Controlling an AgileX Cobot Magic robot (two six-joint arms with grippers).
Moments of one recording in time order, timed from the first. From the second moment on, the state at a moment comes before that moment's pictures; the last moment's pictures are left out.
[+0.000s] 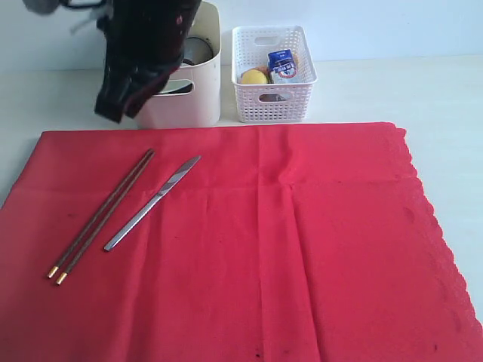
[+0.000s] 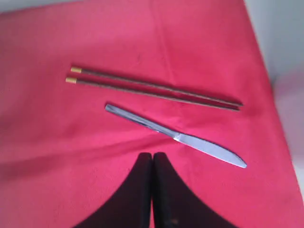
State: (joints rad) left arm 0.01 0.22 0.00 0.36 -0.15 -0.42; right arm 0.94 2.07 -2.02 0.26 1.20 -0.62
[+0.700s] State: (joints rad) left arm 0.01 0.22 0.00 0.36 -0.15 -0.42; right arm 0.99 2.34 -2.02 0.27 1.09 -0.96
